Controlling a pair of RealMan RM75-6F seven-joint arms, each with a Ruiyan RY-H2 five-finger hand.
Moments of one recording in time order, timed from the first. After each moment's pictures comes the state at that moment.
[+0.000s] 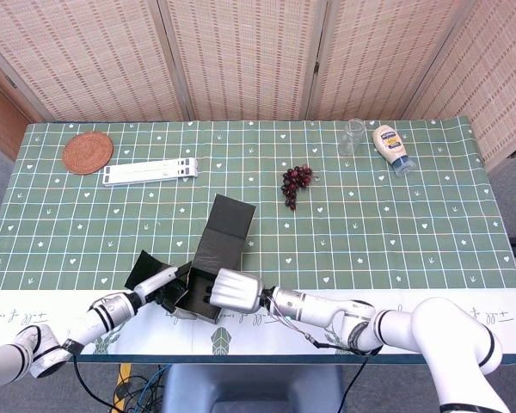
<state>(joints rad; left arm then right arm) -0.84 -1.46 0.21 -1.20 1.70 0.96 -1.38 1.12 -1.73 -0.02 -1.15 -1.81 0.95 -0.04</state>
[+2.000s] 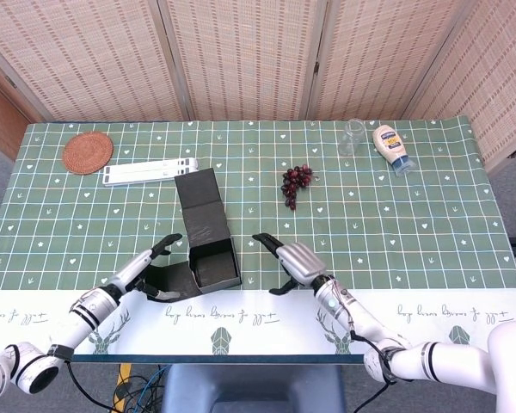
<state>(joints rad) -0.70 -1.33 0.03 -1.43 1.46 0.93 -0.88 0.81 -1.57 0.15 -1.54 -1.13 0.83 0.01</state>
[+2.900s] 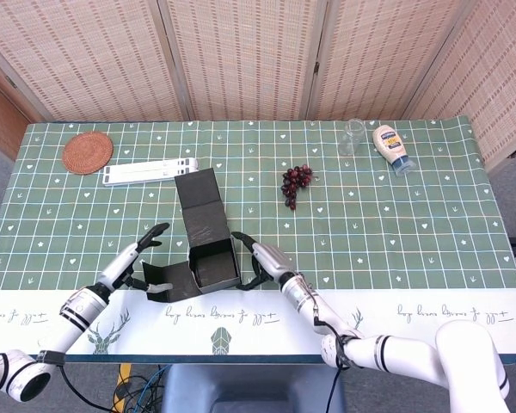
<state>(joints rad) -0.63 -1.29 -0.02 -1.48 1.49 0.99 -0.92 0.90 -1.82 0.28 -1.31 -0.93 0.71 0.08</state>
